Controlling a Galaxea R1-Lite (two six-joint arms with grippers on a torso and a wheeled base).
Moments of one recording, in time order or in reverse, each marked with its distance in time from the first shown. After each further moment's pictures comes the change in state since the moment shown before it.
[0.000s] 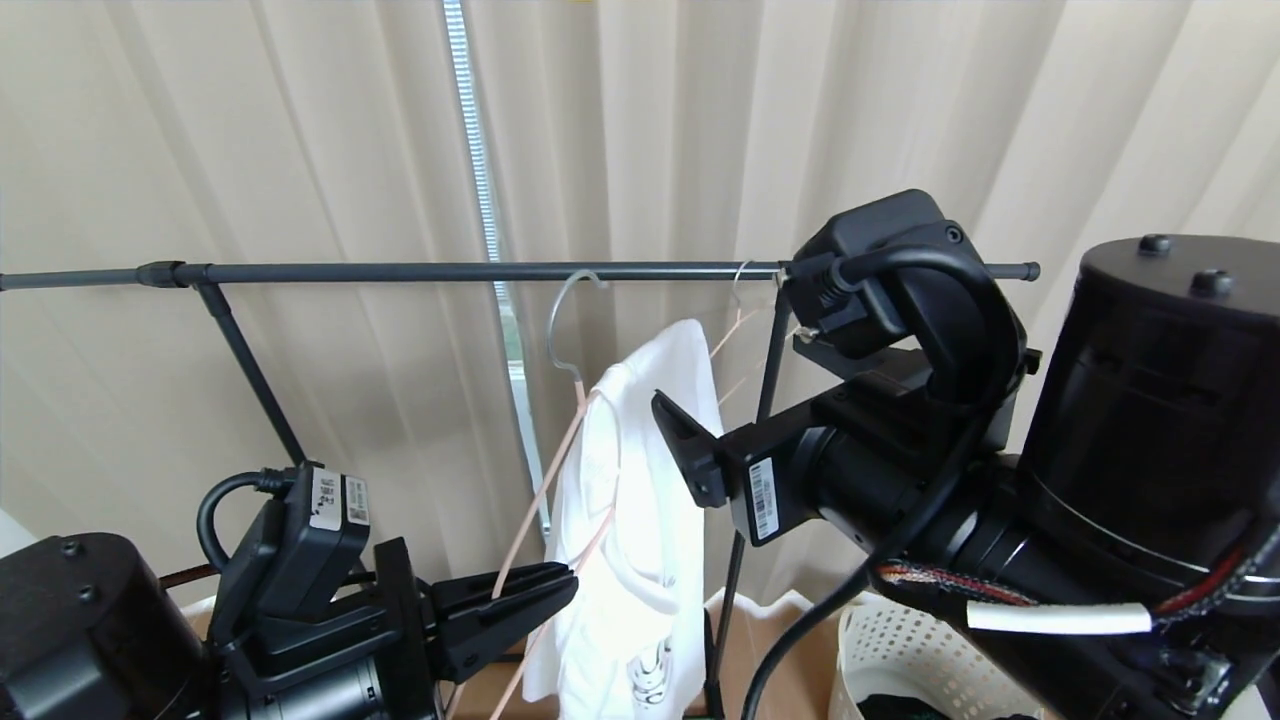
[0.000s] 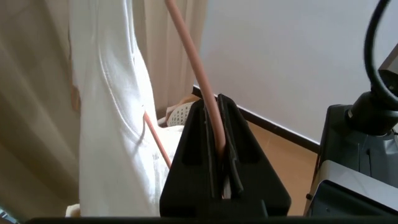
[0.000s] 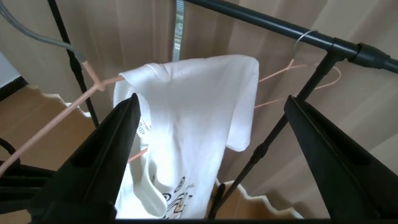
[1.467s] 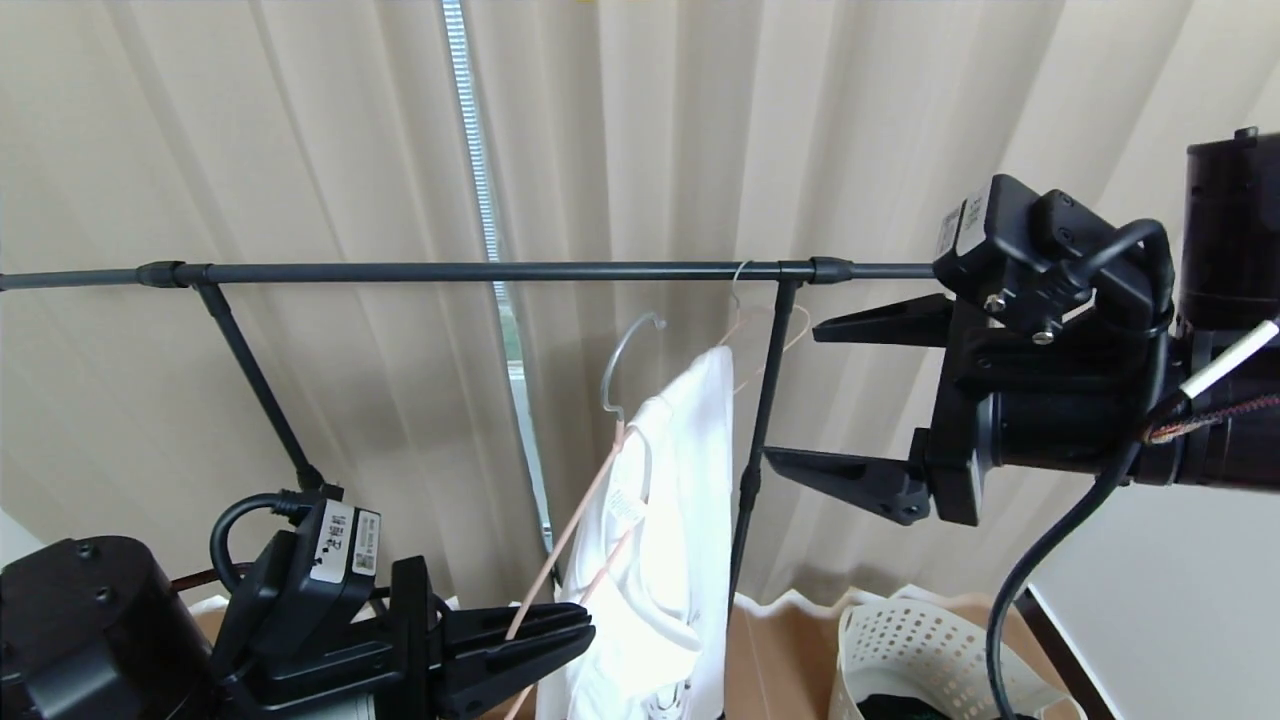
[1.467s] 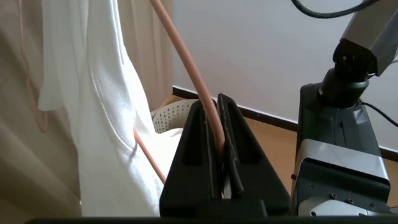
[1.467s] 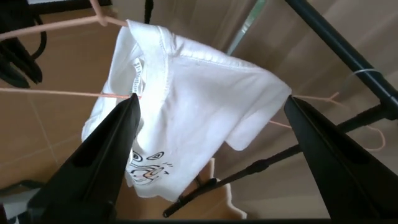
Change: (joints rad) left arm 0.003 0.015 0.007 -0.001 -0.160 0.072; right arm -0.438 -0.143 -0.107 0.472 0.925 -0.409
